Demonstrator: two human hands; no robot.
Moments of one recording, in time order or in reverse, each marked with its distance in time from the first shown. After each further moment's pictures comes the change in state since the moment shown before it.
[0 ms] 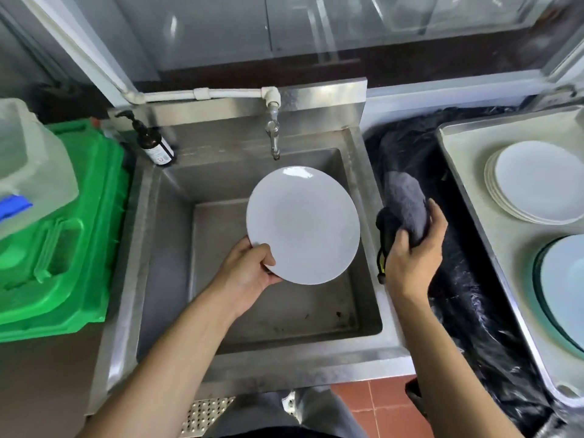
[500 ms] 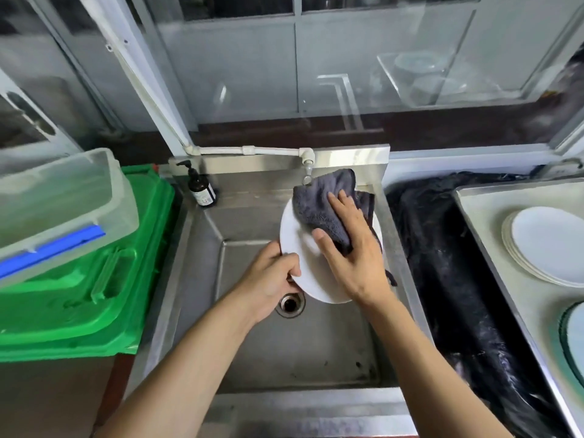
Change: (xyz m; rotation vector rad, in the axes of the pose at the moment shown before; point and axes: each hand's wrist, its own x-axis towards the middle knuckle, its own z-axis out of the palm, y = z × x) left_hand -0.027 0.064 -0.001 0.138 -0.027 0.200; right_hand -0.021 -0.130 0.078 0.050 -0.602 -0.517
